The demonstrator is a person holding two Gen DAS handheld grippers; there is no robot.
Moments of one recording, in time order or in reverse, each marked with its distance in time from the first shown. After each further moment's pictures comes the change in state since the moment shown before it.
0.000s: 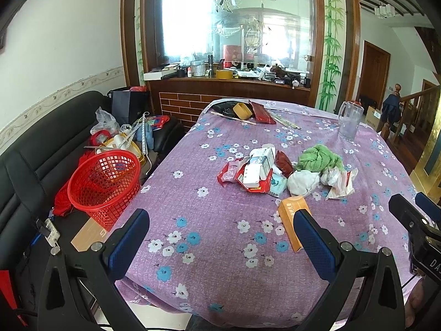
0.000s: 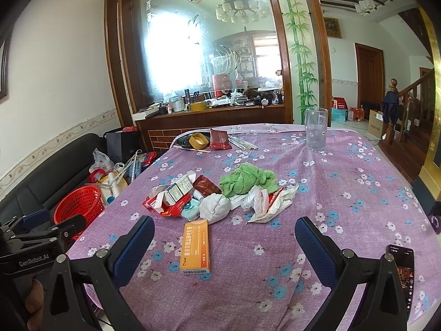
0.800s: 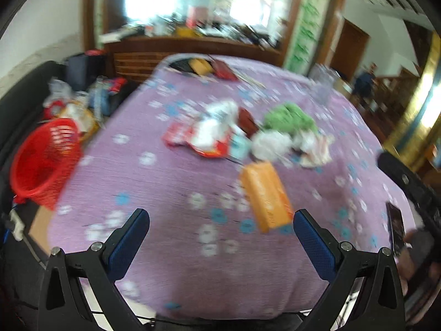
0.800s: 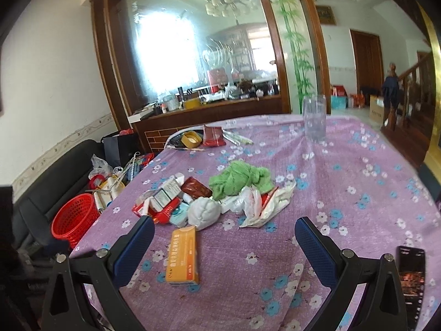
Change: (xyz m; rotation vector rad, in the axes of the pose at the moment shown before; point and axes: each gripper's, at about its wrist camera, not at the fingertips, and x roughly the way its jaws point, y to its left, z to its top) left arm 0.075 -0.038 -0.010 0.049 0.253 -0.238; right arm 0.042 -0.041 0.008 0.084 0.043 0.036
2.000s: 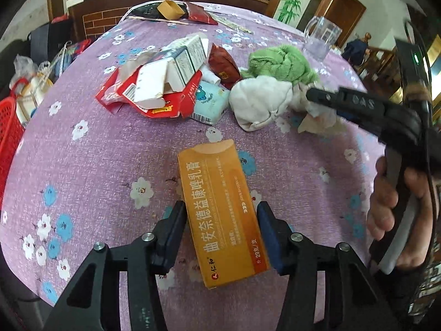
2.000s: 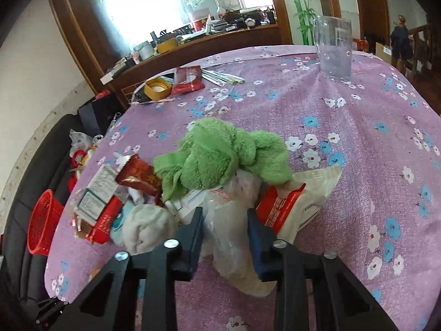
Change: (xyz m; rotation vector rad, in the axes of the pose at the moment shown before) left arm 0.058 0.006 -0.005 -0.024 0.223 -0.121; right arm 0.183 -0.041 0.022 0.083 0.317 0.003
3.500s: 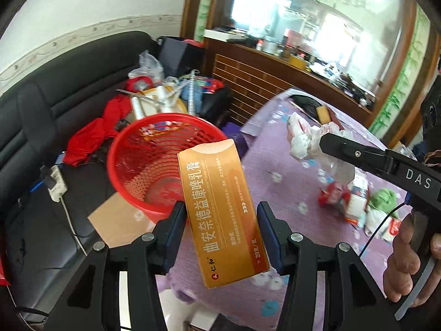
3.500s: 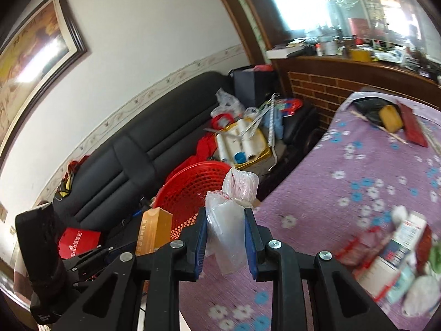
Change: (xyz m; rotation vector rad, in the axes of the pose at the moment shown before) left arm -0.157 0.227 -0.015 -0.380 -0.352 0.334; right arm -0.007 0.328 -0.010 -0.442 0.079 0.573
